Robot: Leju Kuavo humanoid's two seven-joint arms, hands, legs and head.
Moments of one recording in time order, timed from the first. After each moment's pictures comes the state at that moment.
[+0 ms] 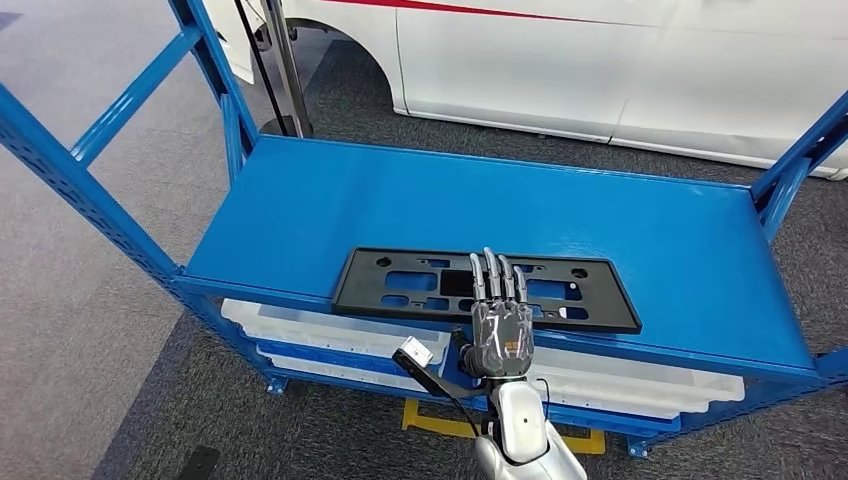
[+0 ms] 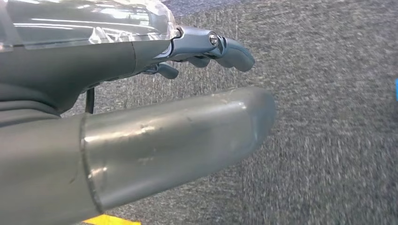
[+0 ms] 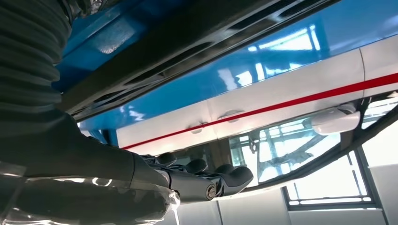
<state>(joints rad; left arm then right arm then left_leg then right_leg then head) -0.11 -0.06 1.02 -0.24 -1.22 0.05 -0.45 -0.26 0.15 0.45 -0.85 1.56 -0.70 0.04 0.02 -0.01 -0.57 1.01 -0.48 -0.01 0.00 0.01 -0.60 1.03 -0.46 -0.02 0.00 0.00</state>
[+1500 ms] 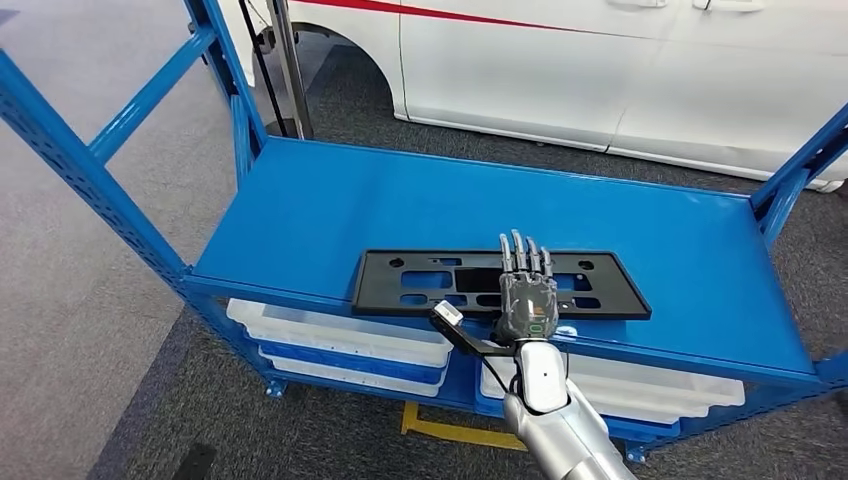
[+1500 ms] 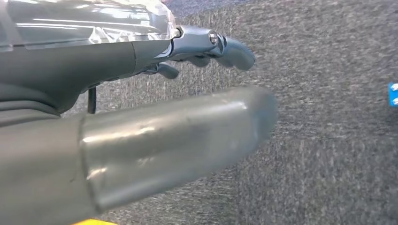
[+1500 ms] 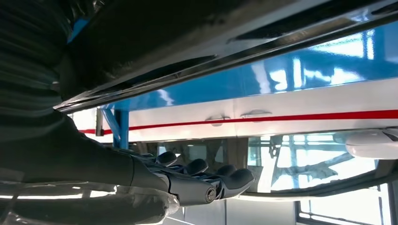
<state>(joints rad) -0.10 -0.04 1.00 -0.24 -1.21 0.04 -0.44 -0.46 0.08 0.40 -0.55 1.56 -0.63 0.10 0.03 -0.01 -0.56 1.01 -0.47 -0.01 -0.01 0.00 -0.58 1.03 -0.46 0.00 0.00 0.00</state>
